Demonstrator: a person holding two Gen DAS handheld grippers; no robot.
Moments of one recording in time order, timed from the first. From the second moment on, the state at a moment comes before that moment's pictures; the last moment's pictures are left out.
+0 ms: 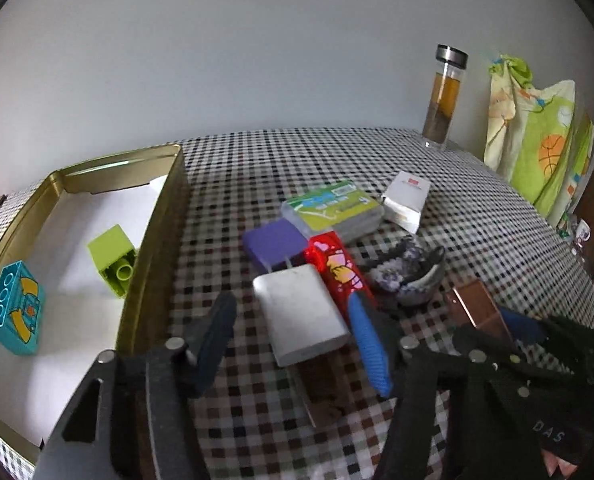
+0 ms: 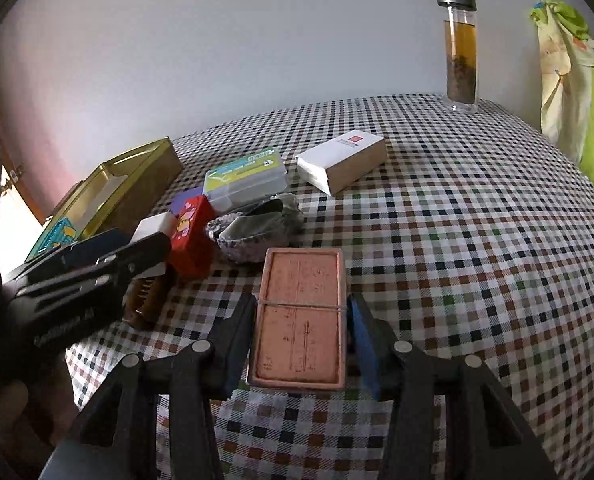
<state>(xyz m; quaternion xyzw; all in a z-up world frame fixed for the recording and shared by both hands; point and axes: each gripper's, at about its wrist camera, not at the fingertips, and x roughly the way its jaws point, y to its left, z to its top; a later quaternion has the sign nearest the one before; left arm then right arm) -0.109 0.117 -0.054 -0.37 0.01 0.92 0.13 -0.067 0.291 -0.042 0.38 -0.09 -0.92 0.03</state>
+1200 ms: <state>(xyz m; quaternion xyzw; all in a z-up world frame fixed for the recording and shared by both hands) -0.113 0.108 -0.052 -0.36 0.00 0.92 0.14 -0.064 0.291 -0.038 0.36 -0.09 -0.93 0.03</state>
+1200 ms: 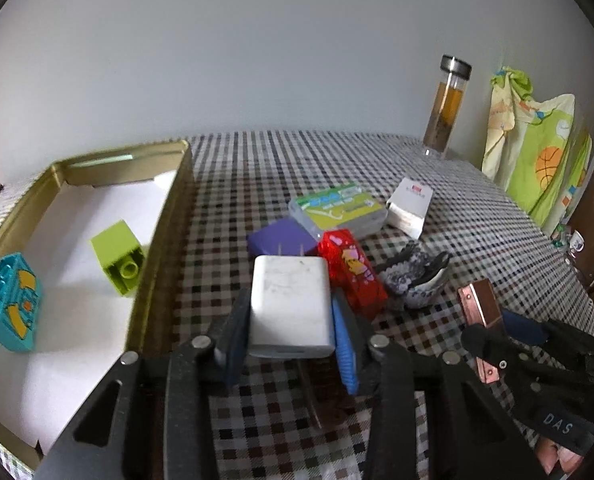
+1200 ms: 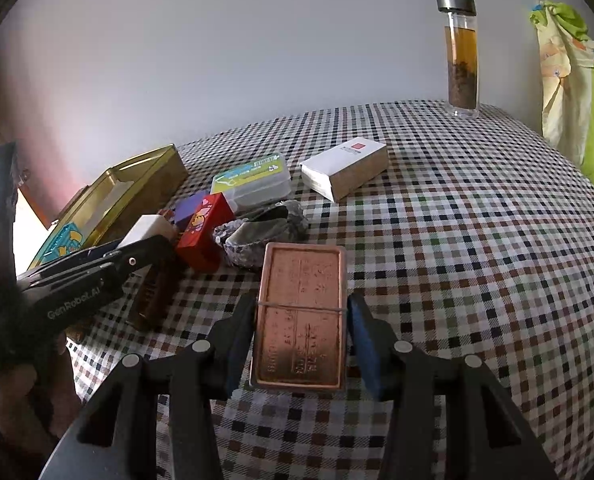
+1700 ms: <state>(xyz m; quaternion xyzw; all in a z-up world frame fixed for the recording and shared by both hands) -0.090 0.107 -0.034 -0.28 0.02 0.95 0.12 -0.048 0.287 -0.026 0.30 -0.09 -0.95 0.05</state>
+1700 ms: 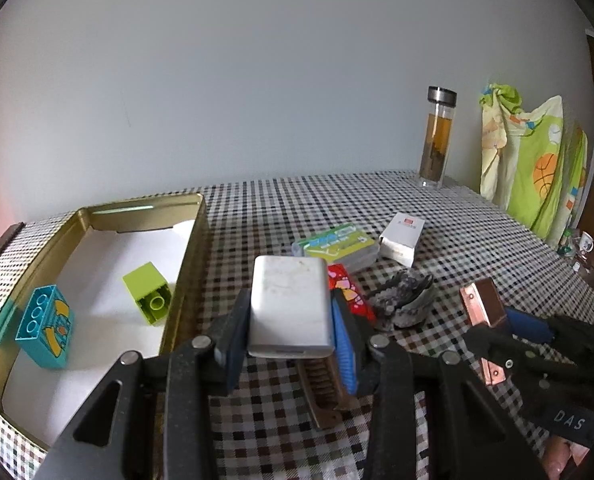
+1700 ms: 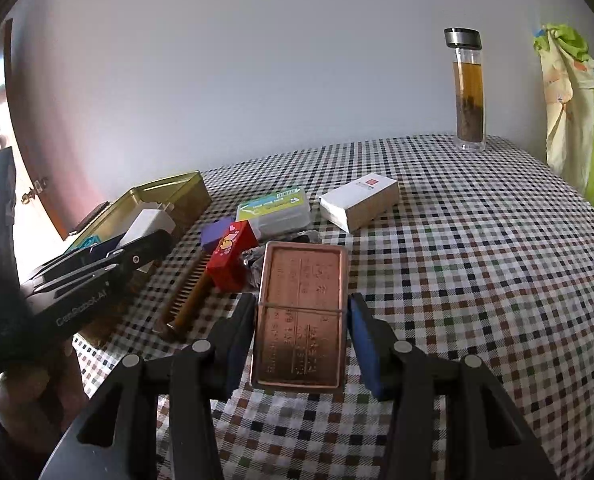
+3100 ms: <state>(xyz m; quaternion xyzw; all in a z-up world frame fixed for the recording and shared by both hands) -0.041 0.076 -0.015 -0.17 0.00 0.98 0.07 0.028 0.285 0.009 0.11 -0.06 -0.99 0.05</state>
